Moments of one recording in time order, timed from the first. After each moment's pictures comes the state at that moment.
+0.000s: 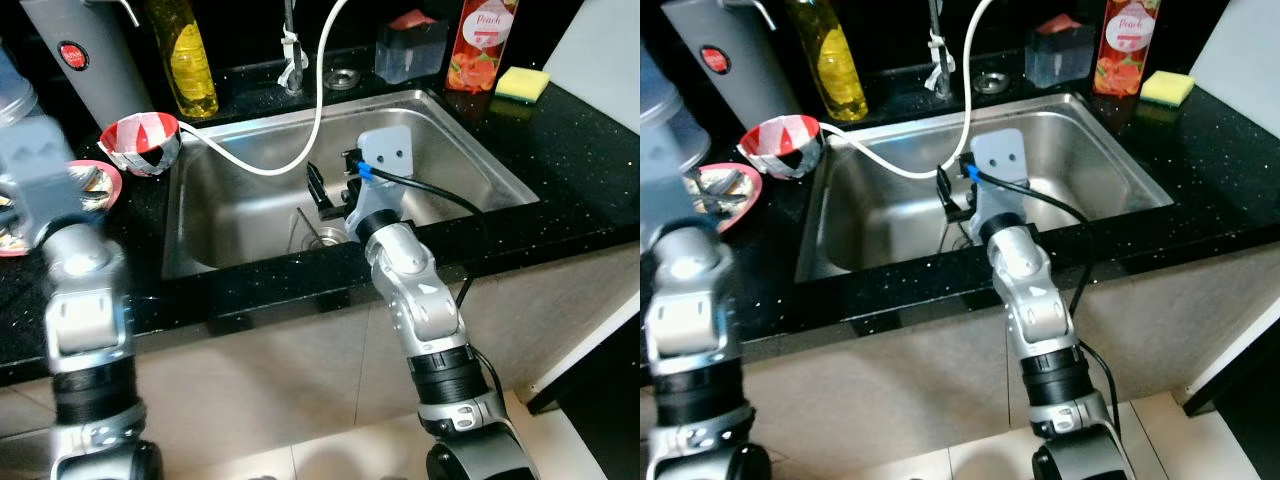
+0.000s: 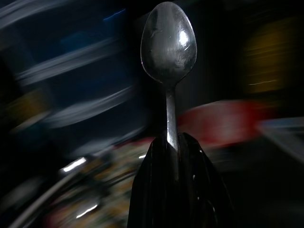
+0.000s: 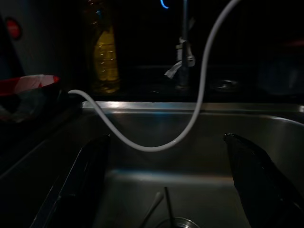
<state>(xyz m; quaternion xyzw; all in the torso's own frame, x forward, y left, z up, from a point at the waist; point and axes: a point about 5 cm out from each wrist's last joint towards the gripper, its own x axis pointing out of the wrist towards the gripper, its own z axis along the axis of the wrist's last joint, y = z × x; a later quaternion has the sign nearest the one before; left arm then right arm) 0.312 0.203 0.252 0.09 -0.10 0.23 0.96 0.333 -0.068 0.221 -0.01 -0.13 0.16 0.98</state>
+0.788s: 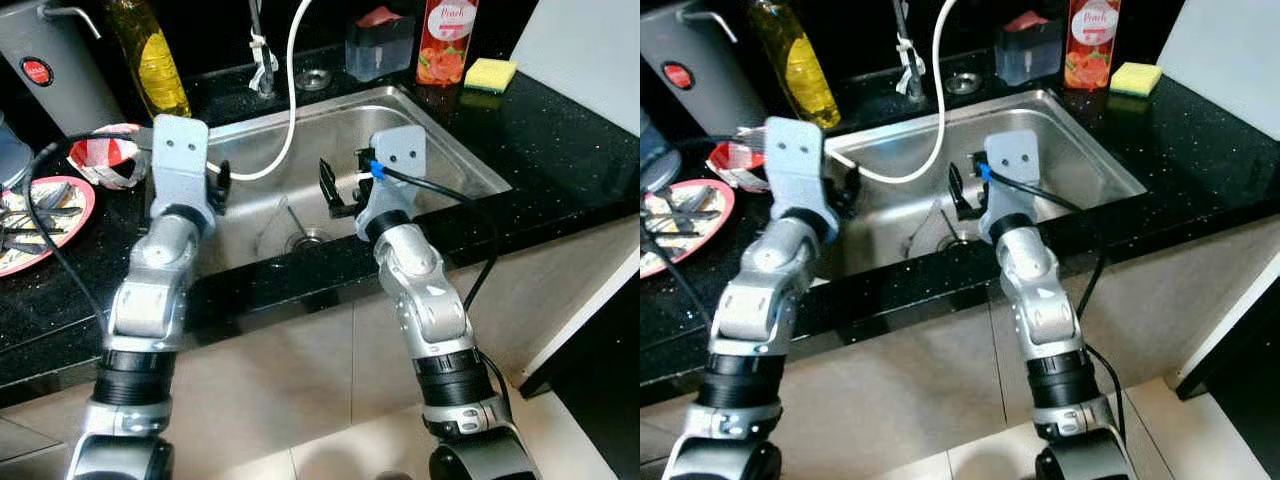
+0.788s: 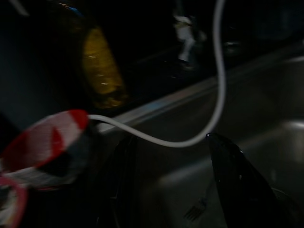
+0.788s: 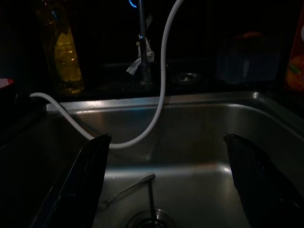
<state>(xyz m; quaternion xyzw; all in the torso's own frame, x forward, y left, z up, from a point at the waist) 0.327 0.164 0.230 0.08 -0.08 0.02 0.99 0.333 -0.078 0.216 -0.01 -0.12 0.13 0.98</state>
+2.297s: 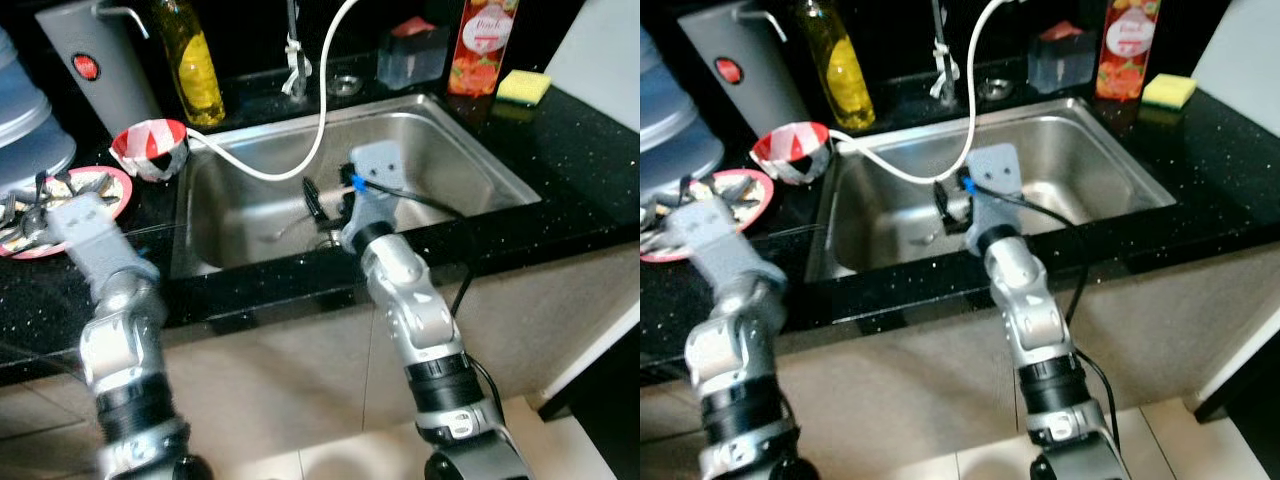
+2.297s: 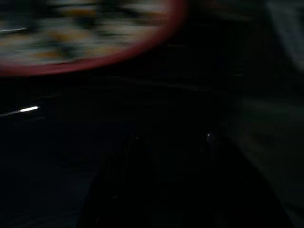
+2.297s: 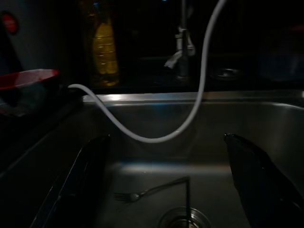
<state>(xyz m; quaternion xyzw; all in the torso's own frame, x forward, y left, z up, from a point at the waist) 0.314 0.193 0.161 -0.14 0.16 0.16 0.96 0.332 -0.068 0.204 0.00 -0.10 0.15 0.98</state>
